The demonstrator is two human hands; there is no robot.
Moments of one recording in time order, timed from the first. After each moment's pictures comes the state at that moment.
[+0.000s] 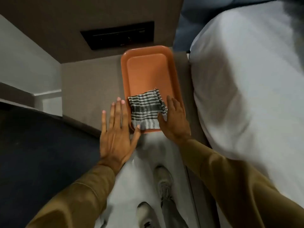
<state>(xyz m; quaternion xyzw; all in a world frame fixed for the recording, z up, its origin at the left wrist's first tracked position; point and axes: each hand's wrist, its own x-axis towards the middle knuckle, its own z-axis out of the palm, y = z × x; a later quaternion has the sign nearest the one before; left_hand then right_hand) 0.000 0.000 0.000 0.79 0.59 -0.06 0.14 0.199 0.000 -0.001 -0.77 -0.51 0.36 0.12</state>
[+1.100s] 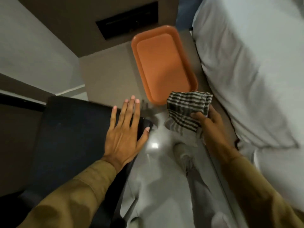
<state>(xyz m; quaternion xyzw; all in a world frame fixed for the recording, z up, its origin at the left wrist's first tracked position) -0.105 -0.080 0.049 0.89 0.45 -0.05 0.02 0.151 -0.165 0.056 -0.70 -0.16 0.49 0.50</state>
